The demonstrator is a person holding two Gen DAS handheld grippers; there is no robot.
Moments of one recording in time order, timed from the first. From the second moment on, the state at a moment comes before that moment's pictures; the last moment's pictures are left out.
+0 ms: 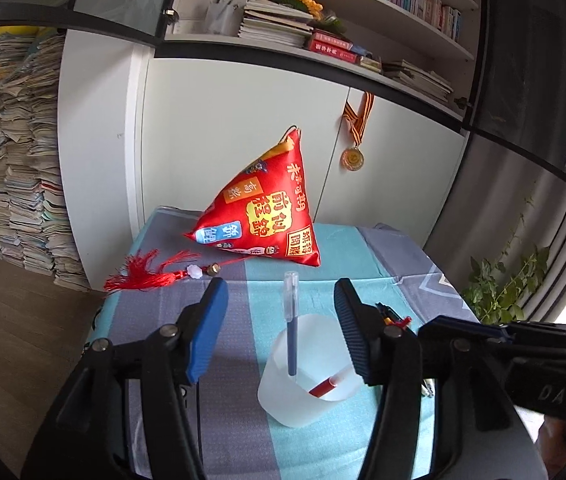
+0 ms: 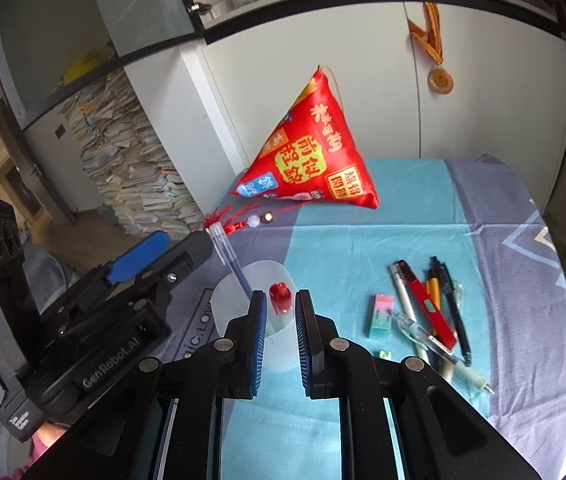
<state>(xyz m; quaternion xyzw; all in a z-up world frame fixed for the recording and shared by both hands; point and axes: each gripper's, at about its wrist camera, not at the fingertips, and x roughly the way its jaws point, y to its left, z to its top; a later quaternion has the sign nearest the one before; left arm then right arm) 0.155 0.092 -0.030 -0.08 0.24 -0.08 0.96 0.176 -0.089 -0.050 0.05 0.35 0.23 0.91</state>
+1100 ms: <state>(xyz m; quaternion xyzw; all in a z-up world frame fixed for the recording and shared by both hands) 0.161 -0.056 -0.107 0.02 0.37 -0.18 0.91 0.190 -0.196 -0.134 -0.03 0.39 0.20 0.90</state>
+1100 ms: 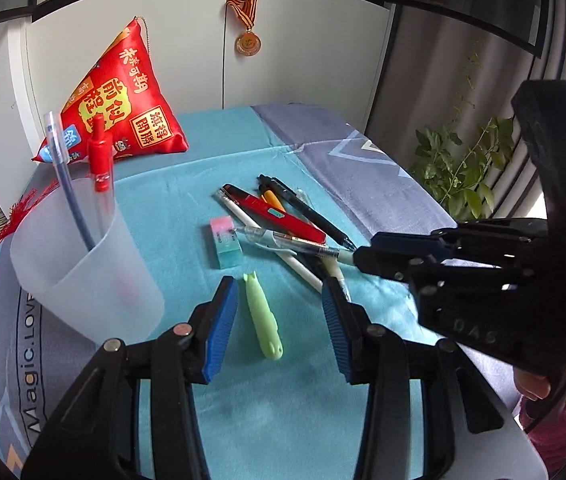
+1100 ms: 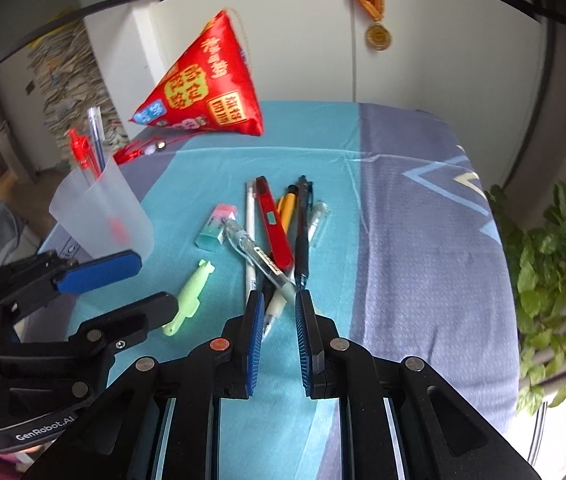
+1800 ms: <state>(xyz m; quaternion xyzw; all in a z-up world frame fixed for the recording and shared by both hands) 0.180 -0.071 -0.115 0.03 0.40 -0.17 0.90 0.192 -0.202 -0.150 -0.08 0.40 0.23 0.89</state>
